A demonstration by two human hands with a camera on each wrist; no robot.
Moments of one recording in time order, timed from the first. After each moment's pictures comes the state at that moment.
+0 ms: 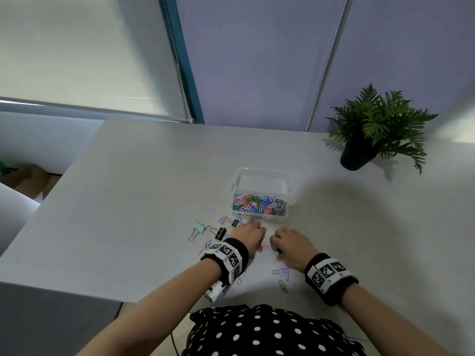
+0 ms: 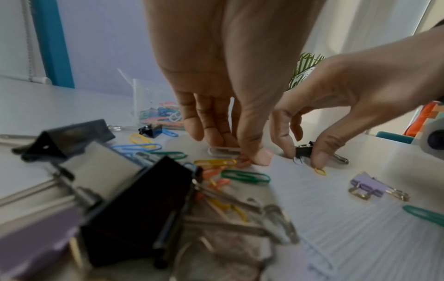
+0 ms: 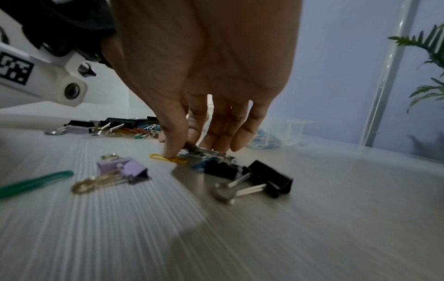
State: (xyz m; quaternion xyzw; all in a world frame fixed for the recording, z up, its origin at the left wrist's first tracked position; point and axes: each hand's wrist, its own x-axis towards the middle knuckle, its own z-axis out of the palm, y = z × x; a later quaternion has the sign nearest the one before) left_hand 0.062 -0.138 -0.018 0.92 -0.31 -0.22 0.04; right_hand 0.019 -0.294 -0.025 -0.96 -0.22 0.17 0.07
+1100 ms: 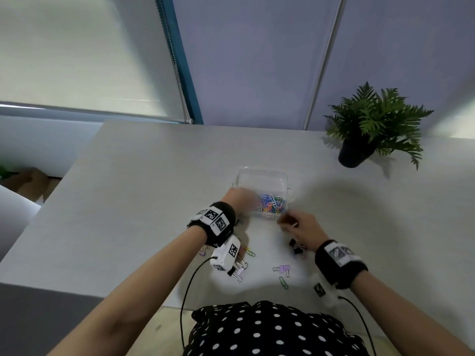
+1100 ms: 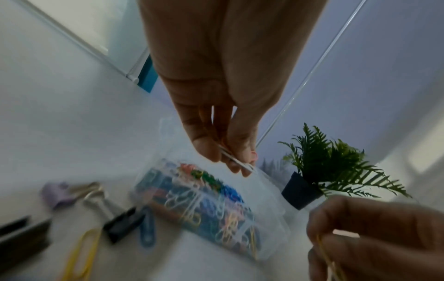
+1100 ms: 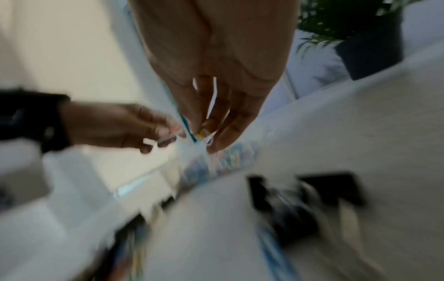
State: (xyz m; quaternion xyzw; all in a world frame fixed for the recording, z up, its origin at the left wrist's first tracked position) left_hand 0.122 -0.119 0.032 0.92 -0.18 -0.22 0.27; right_hand 0.034 -0.312 0.001 -0.88 -0.02 0.09 0.46
